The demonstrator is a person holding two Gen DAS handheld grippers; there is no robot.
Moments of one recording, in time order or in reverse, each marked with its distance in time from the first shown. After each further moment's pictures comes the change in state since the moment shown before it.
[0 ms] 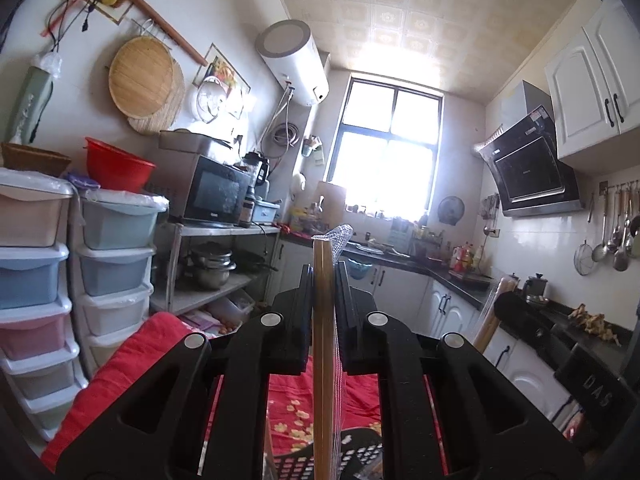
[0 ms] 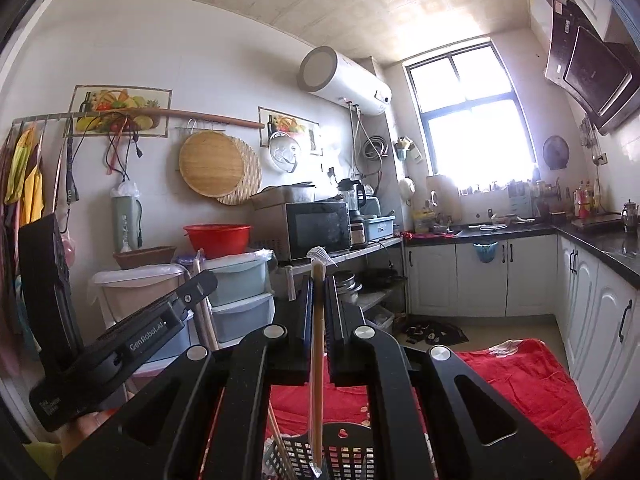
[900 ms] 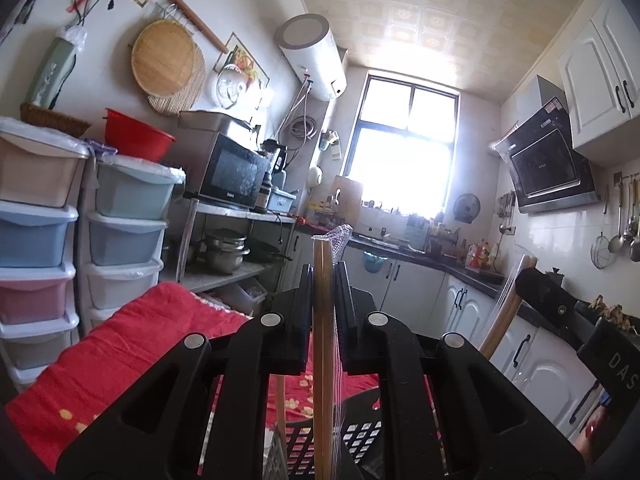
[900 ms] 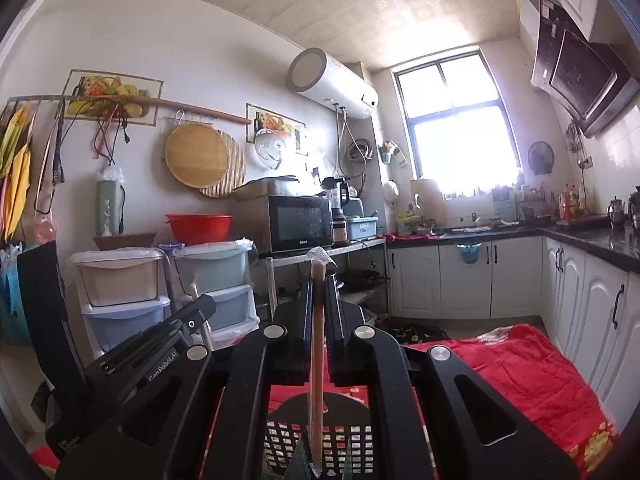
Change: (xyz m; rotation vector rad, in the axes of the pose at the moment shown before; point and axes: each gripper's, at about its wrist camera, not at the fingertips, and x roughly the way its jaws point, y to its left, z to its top) left arm 0.016 0.019 -0.077 -0.033 0.006 0.055; right arm 0.013 0.002 -0.068 -0.019 -0.024 -0.067
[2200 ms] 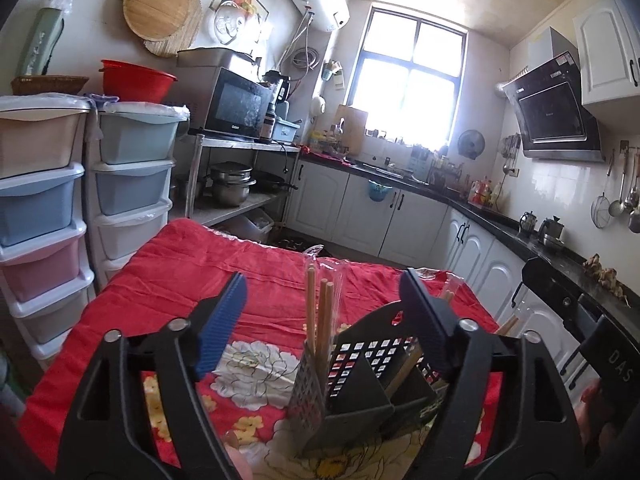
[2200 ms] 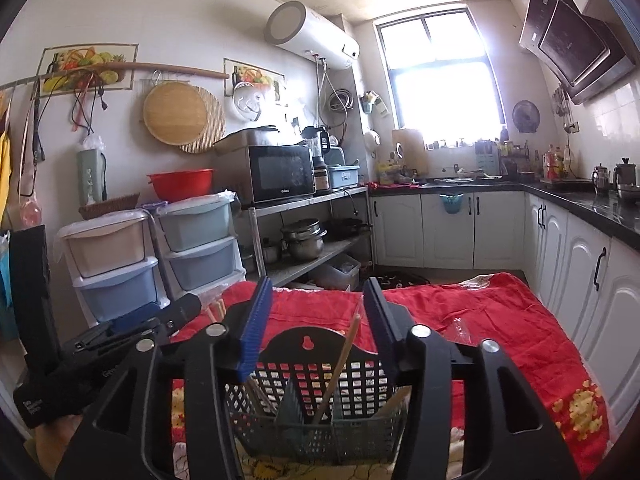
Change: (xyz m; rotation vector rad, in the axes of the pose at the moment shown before) left arm -0.017 0.019 -0.008 0.013 0.276 0.007; right arm -0.014 0.001 -0.014 0.023 0.196 -0.071
